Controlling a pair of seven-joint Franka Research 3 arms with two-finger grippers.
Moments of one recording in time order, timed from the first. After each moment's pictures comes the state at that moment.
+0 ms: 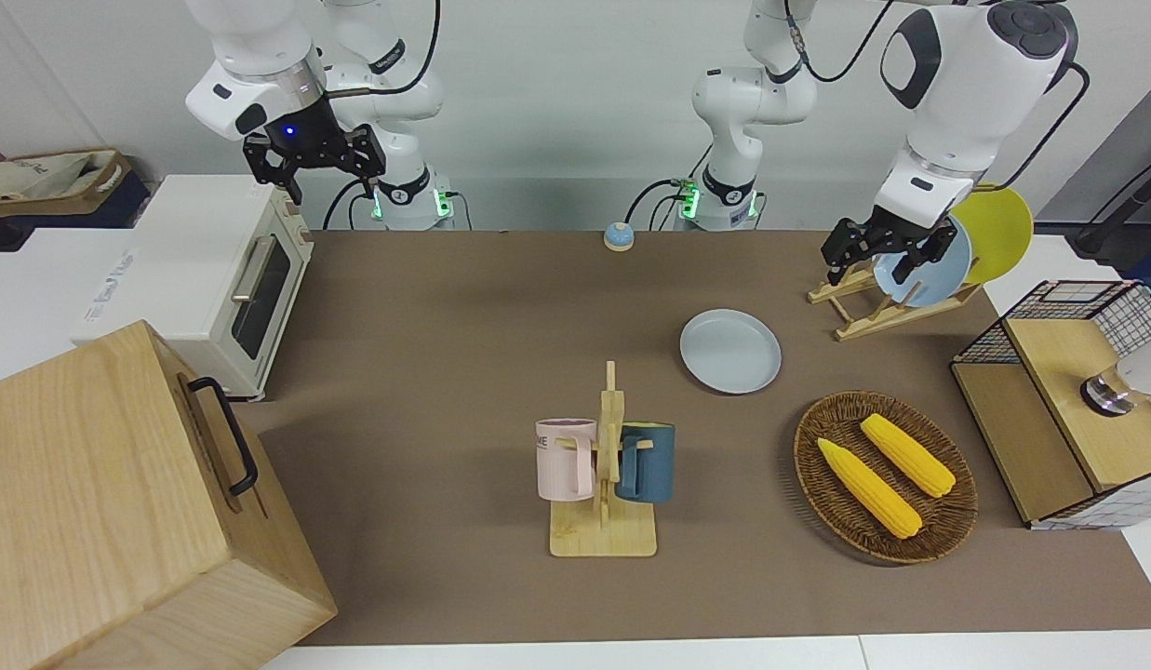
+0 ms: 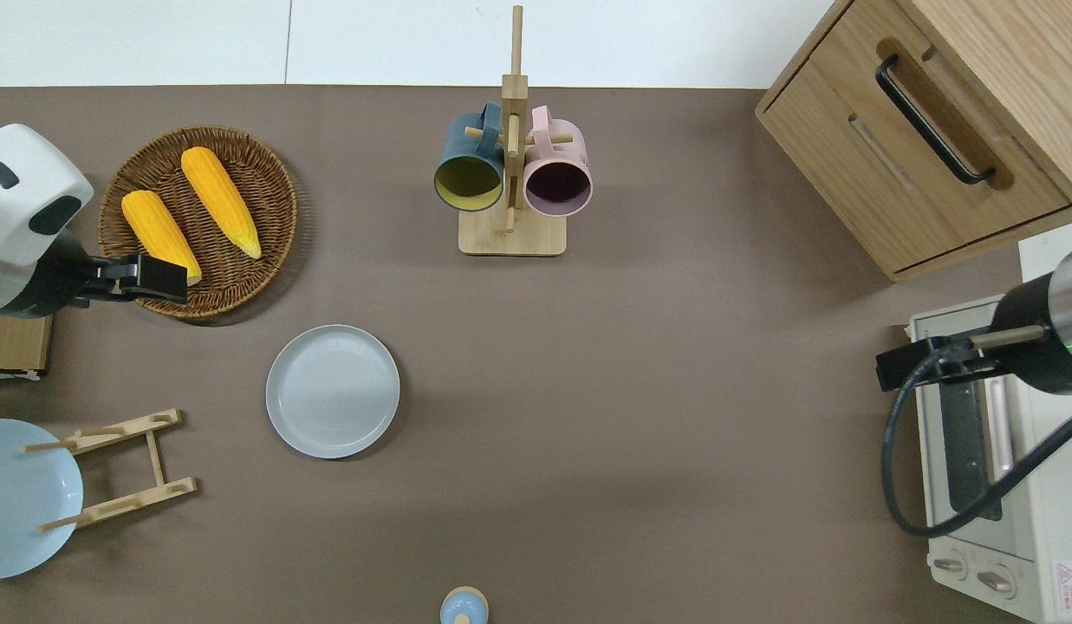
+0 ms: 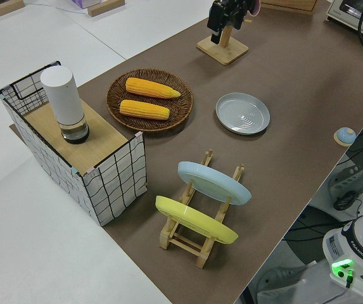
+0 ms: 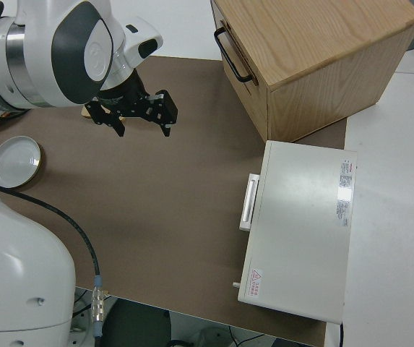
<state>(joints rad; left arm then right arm) -0.10 0.06 0.06 -1.59 -0.01 1.67 -0.03 -0.03 -0.02 0.14 -1.48 0.00 1.33 0.02</state>
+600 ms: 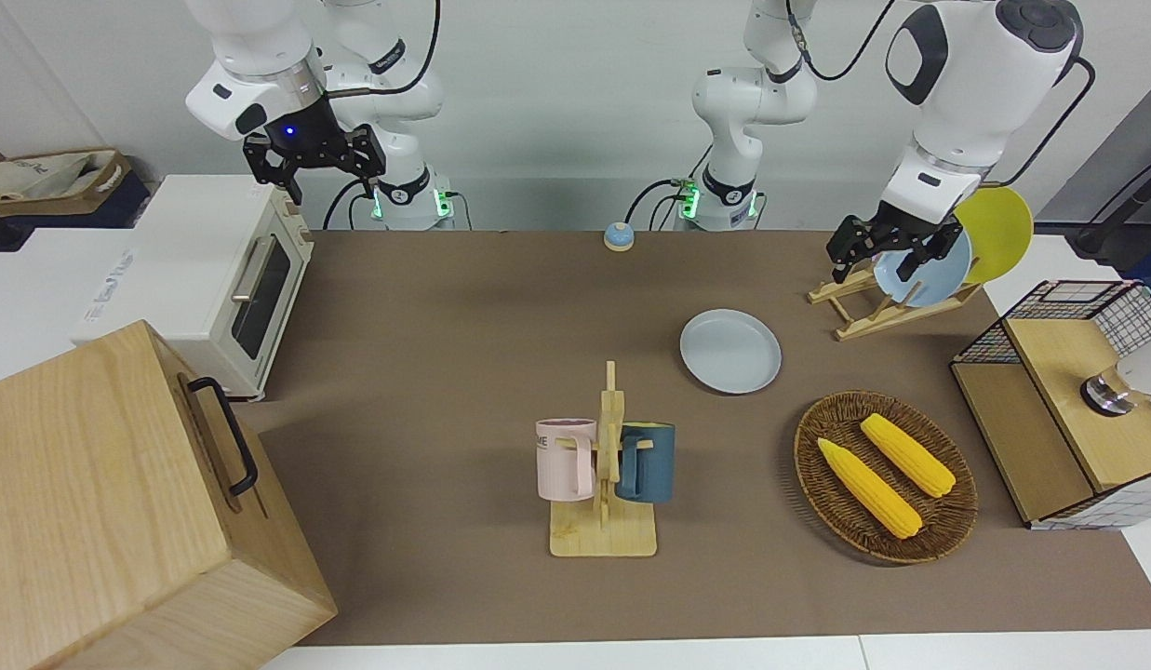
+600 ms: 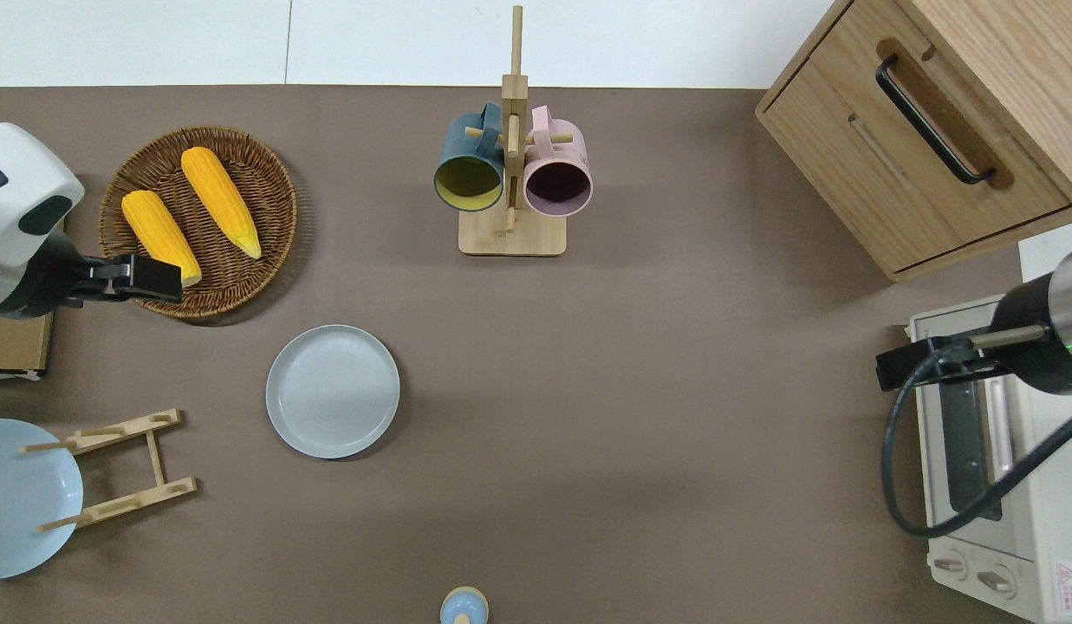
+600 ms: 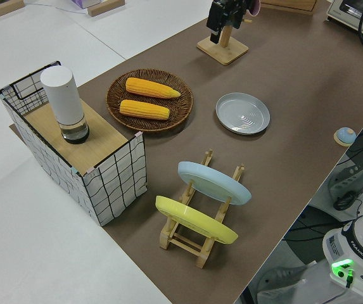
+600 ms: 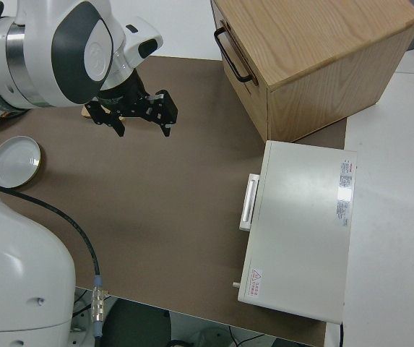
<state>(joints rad) -0.10 0.05 0.07 -1.58 -0.02 1.67 -0.03 -0.03 -0.02 0.14 -1.48 0.00 1.33 0.02</state>
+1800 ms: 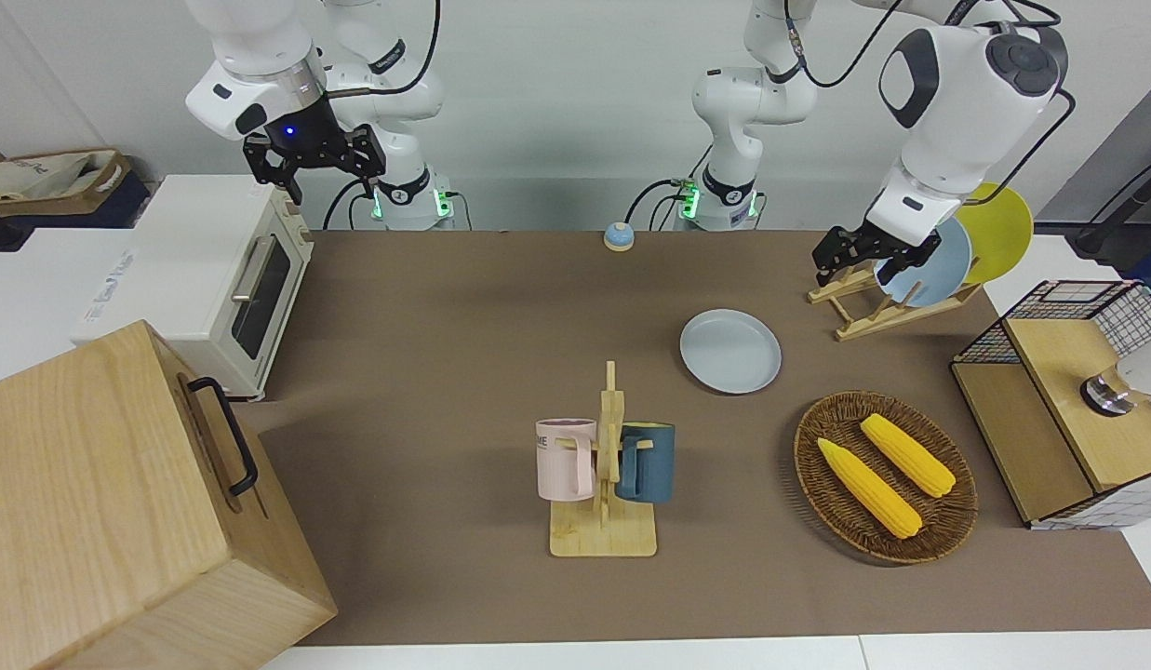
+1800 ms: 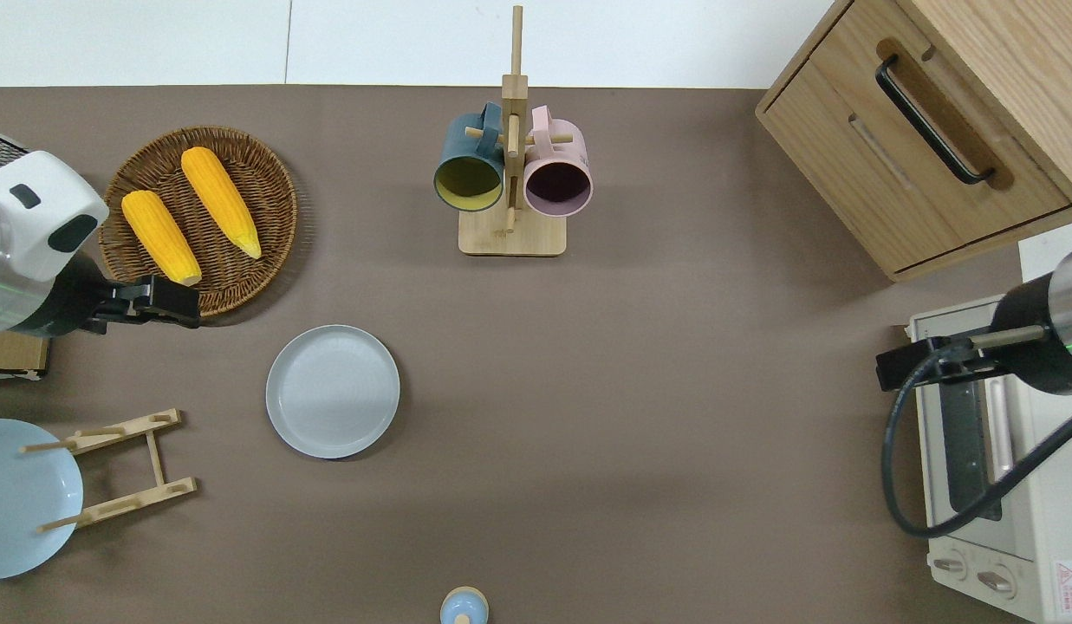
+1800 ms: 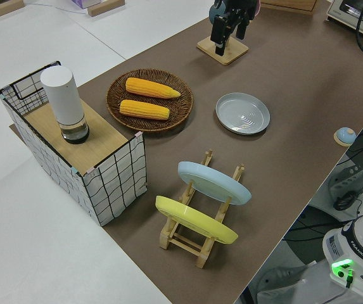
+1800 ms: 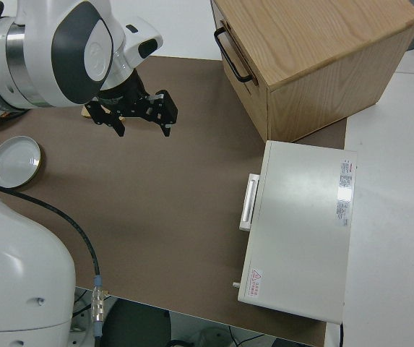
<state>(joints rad) -0.10 0.06 0.07 -1.66 -0.04 1.64 -0.03 -0.03 -0.02 0.14 -1.48 0.00 1.33 0.02</state>
